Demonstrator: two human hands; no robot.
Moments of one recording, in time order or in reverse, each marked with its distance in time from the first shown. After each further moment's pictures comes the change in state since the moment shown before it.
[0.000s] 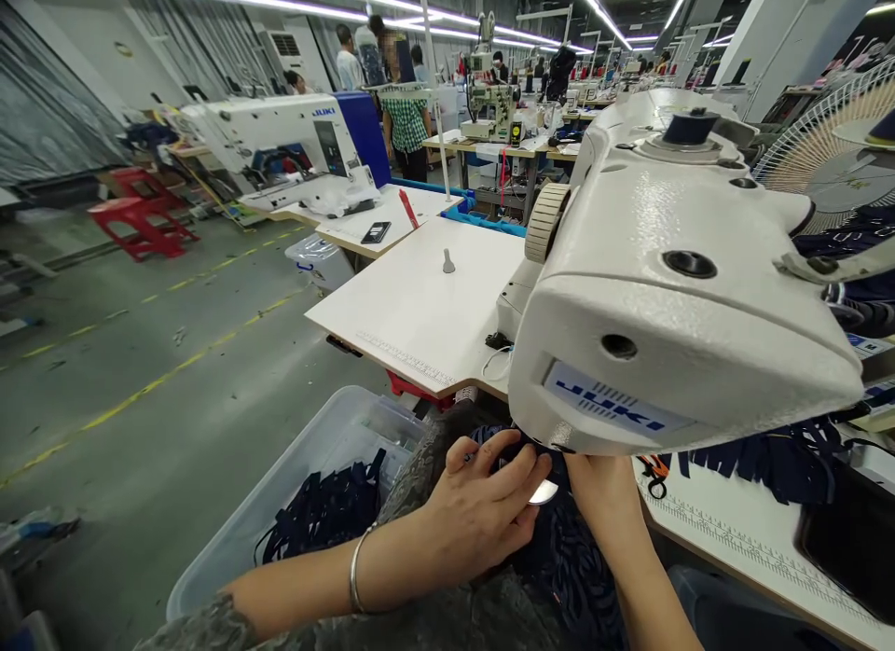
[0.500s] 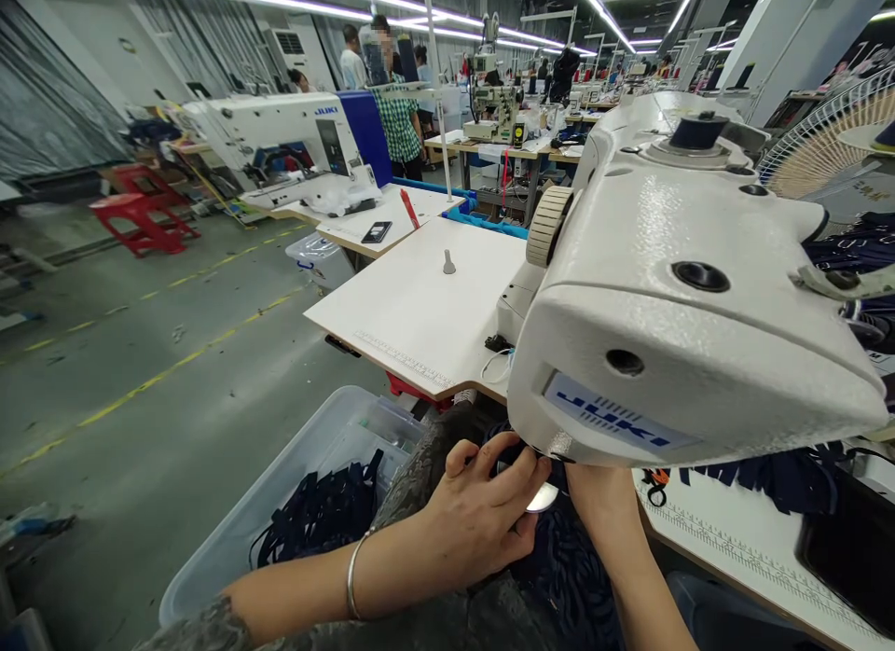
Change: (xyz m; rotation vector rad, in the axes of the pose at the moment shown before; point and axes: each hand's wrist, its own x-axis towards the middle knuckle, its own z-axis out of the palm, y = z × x) left_hand 0.002 0.002 0.008 0.034 -0.008 -0.022; right_hand 0.009 0.004 0.006 -0.170 0.071 -0.232
